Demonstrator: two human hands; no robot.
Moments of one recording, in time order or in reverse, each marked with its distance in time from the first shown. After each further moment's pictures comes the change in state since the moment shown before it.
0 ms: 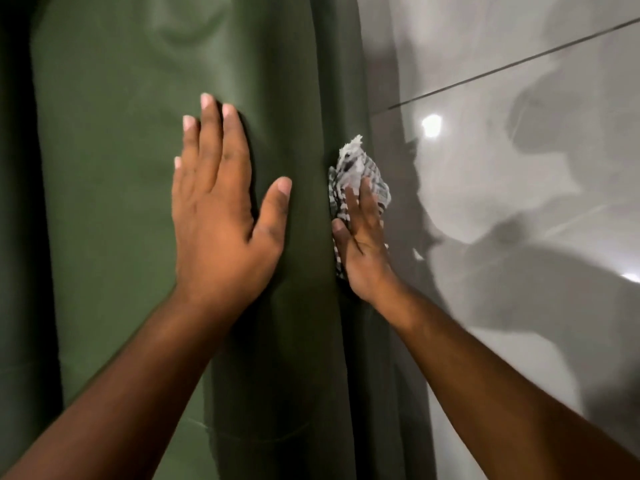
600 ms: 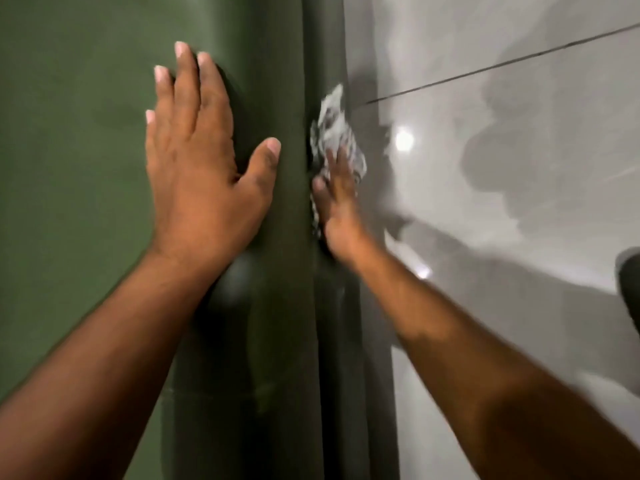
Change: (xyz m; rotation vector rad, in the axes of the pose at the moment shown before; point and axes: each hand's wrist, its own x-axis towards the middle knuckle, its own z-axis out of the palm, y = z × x) left_hand -0.013 -0.001 0.012 0.010 0.067 -0.041; right_hand 0.014 -0.003 -0.003 0.092 0.022 0.005
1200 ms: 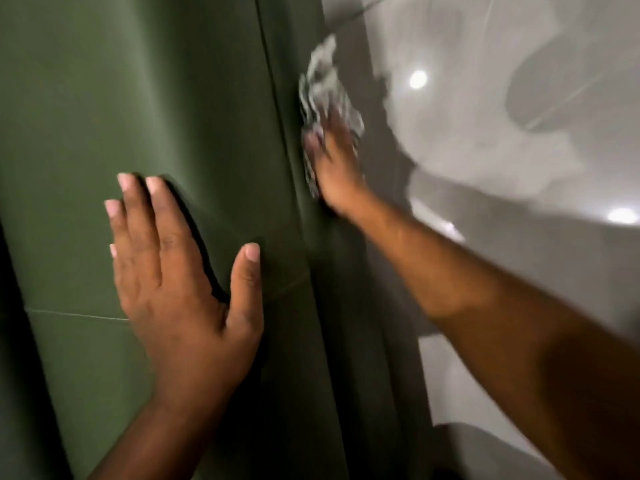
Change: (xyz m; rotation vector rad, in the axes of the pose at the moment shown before) left_hand -0.162 0.007 -0.004 0.105 0.025 -0.029; right_hand -0.027 0.032 0.002 0.023 0.060 0.054
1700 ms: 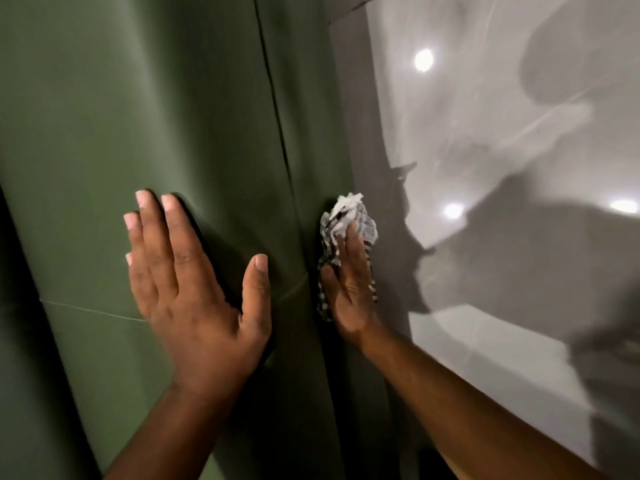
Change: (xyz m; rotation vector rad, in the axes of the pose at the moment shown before) left_hand 0.003 0.011 -0.001 0.048 -0.005 -0.052; right_hand -0.177 0.028 0.004 0.014 -0.027 0.089
